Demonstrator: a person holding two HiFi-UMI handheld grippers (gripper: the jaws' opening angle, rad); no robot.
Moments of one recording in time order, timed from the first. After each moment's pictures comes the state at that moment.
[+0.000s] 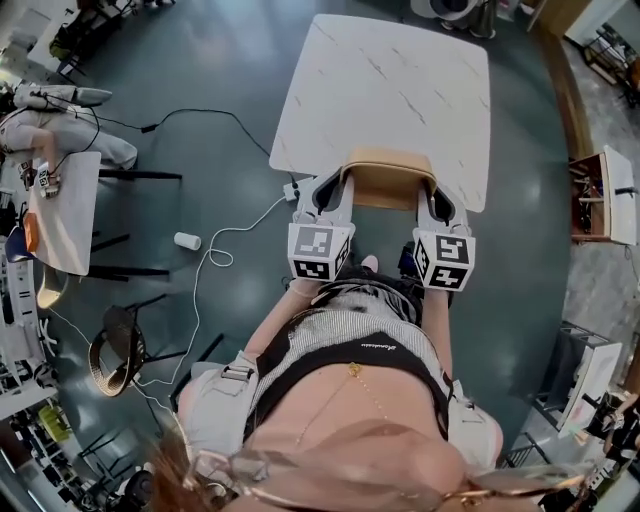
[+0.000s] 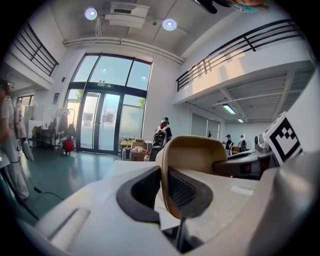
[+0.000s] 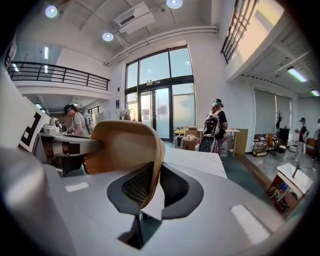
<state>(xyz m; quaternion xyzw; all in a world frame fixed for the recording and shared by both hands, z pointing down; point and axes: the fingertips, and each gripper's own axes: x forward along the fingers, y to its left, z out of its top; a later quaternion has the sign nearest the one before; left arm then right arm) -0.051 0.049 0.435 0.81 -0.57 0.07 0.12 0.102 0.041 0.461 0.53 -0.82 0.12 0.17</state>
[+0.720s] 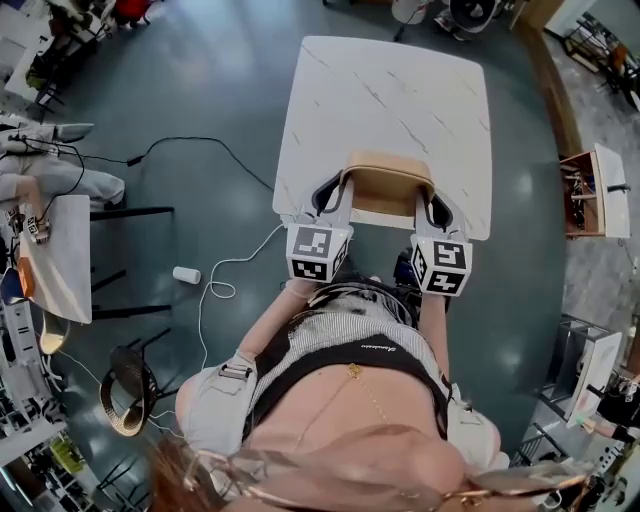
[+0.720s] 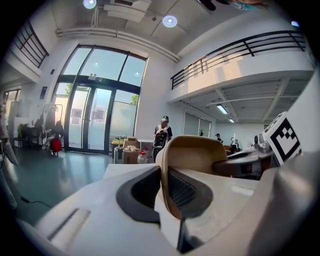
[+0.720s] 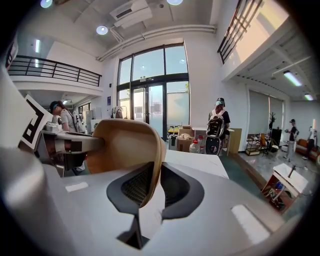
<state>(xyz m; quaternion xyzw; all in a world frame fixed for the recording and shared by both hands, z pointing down) -0.091 -0.062 0.442 0.85 -0.51 0.08 0.12 0.061 -0.049 0.467 0.57 -0.79 0.13 0.18</state>
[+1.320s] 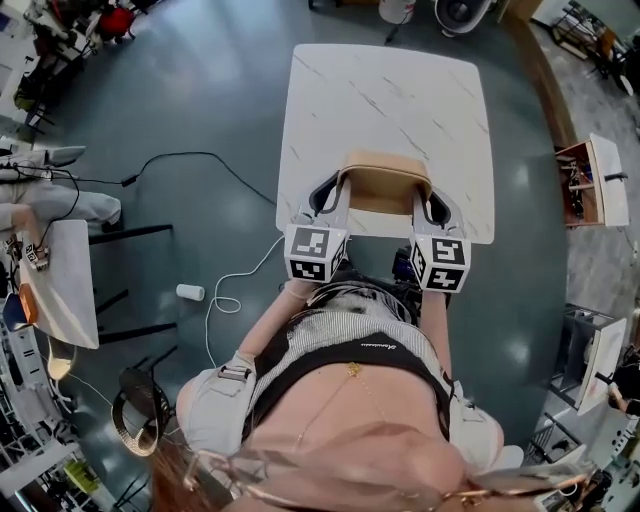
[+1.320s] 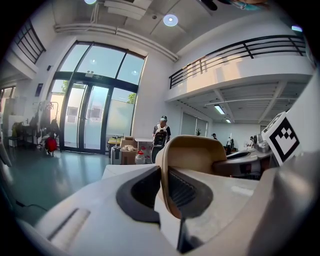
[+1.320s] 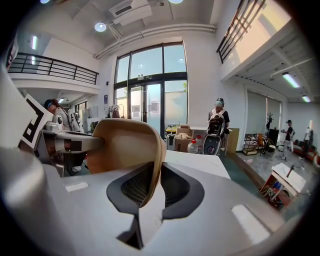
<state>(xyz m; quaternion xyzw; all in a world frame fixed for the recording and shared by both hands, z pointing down) -0.108 -0.104 0.450 0.86 -0.49 0.08 0.12 0.043 -0.086 0.474 0.58 -0.78 0.13 0.18</state>
